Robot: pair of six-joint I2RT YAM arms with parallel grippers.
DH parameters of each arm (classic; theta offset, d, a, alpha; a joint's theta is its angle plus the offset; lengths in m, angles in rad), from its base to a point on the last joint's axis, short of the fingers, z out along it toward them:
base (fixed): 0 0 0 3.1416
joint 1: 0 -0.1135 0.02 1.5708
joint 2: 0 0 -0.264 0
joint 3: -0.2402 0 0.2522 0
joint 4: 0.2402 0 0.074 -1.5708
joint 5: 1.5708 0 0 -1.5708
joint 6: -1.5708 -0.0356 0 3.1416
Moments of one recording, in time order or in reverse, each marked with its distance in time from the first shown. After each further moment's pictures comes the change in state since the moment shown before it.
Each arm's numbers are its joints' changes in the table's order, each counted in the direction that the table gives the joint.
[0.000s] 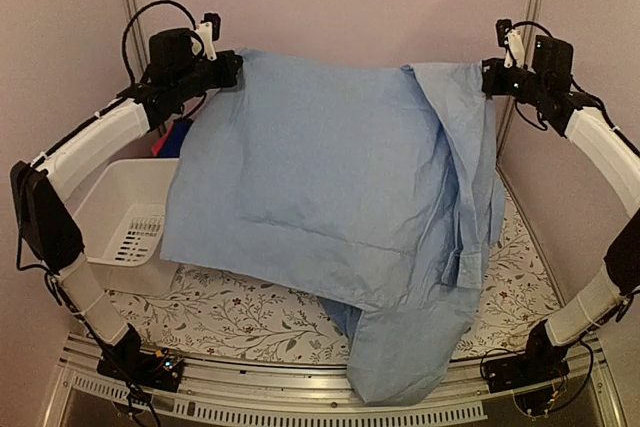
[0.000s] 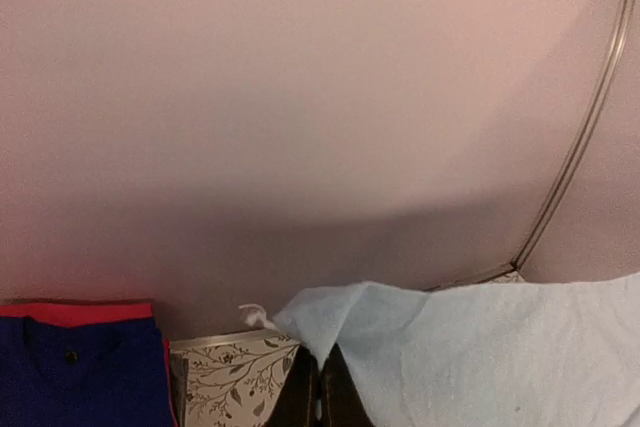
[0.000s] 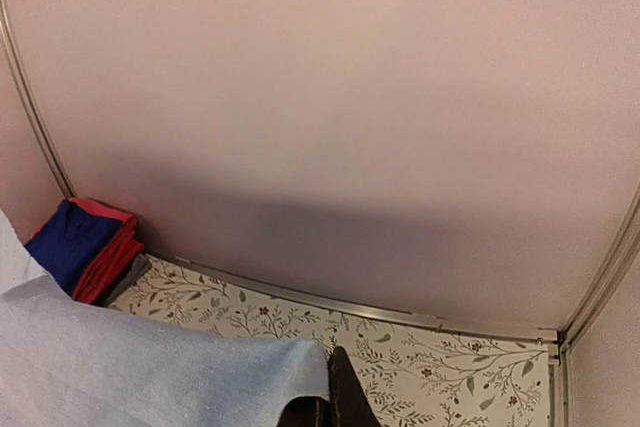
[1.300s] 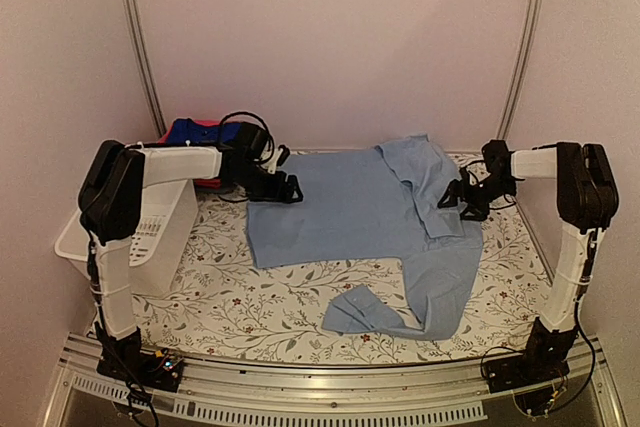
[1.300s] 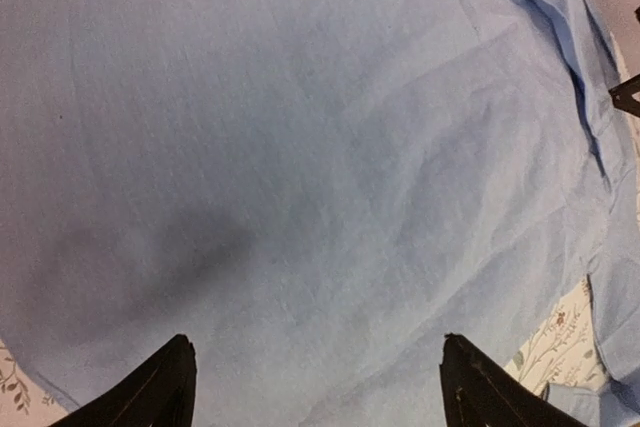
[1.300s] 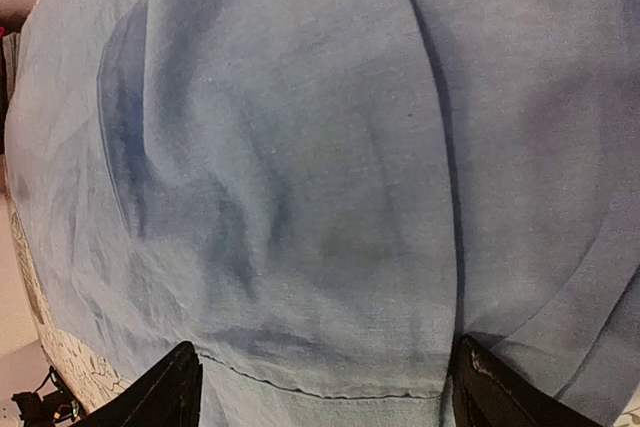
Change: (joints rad) left arm 0.104 0.399 0.163 0.299 0.259 0.060; right arm 0.097 0.572 0.204 0.359 -0.227 -0.161
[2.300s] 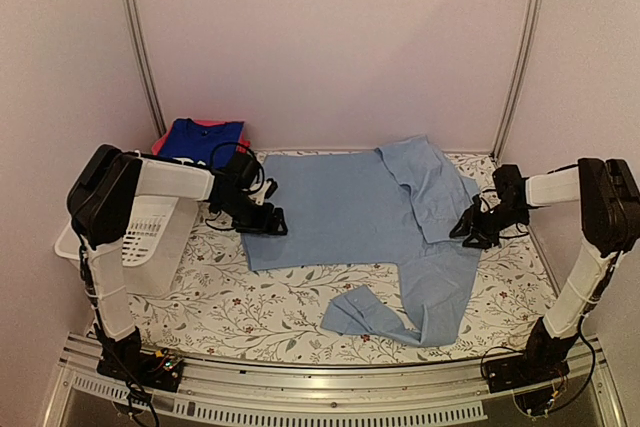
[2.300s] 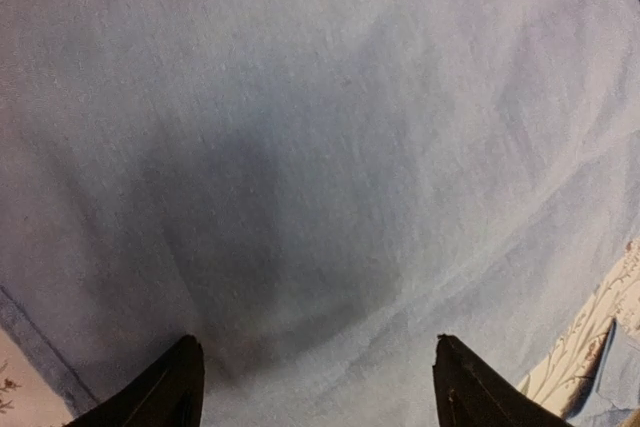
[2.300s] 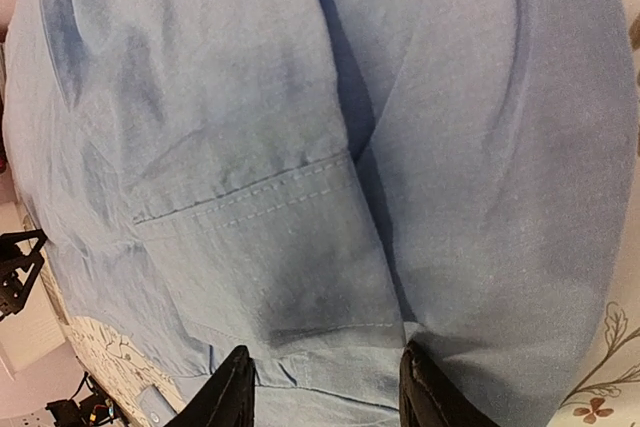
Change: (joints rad) left arm -0.009 -0.067 0.288 -0.029 -0.008 0.018; right arm 0.003 -0.285 0.436 -0.136 -0.010 -0.185
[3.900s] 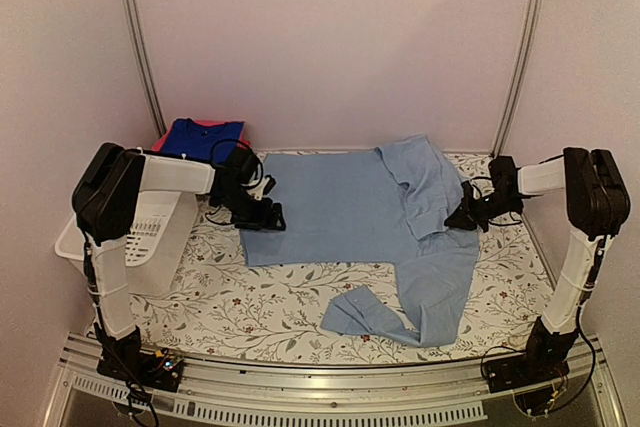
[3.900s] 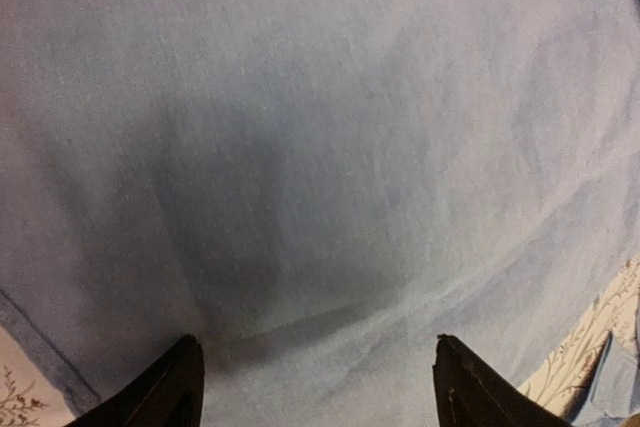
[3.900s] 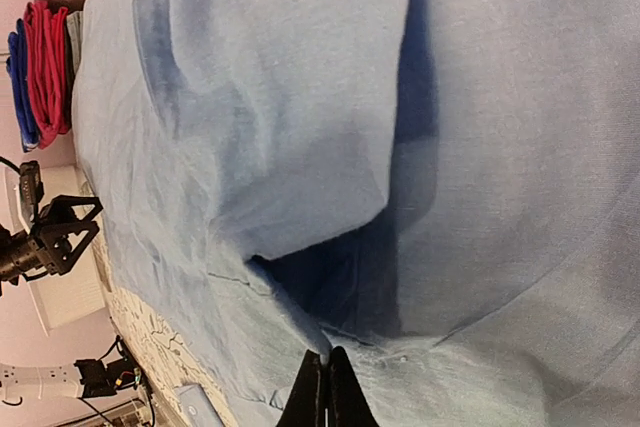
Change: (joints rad) left arm -0.029 0.042 -0.075 0.057 0.008 -0.001; right arm 0.019 0.176 -0.188 -0.019 -0.197 0.090
